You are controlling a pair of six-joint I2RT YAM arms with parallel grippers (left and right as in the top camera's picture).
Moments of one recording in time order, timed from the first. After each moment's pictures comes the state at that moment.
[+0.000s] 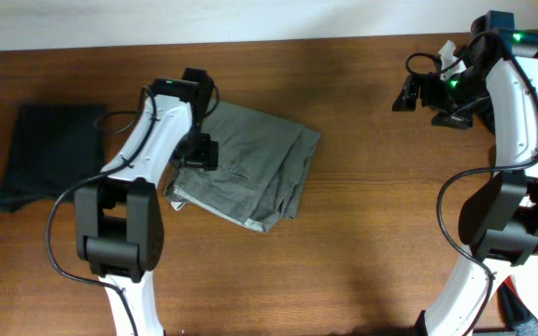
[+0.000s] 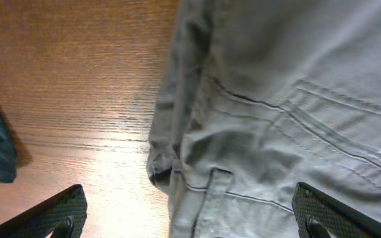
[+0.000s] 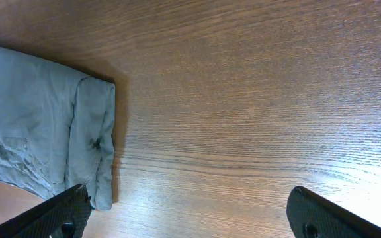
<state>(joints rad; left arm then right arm) -0.21 2.13 1.75 -1.26 -0.22 -0.18 -0.21 2.12 2.09 -1.41 -0.39 0.01</state>
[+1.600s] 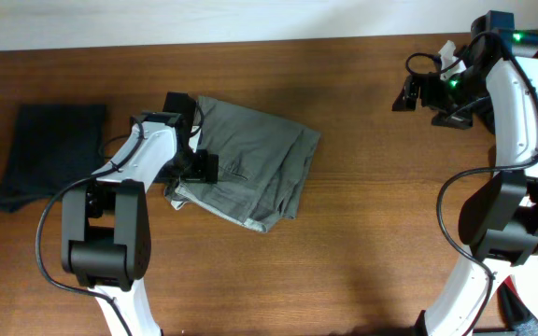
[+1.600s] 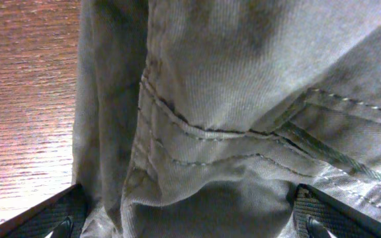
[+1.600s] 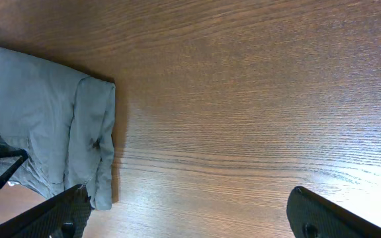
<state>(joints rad) -0.15 2.06 1.43 -0.89 -0.01 -0.08 -0.21 2.12 2.09 -1.41 -0.39 0.01</state>
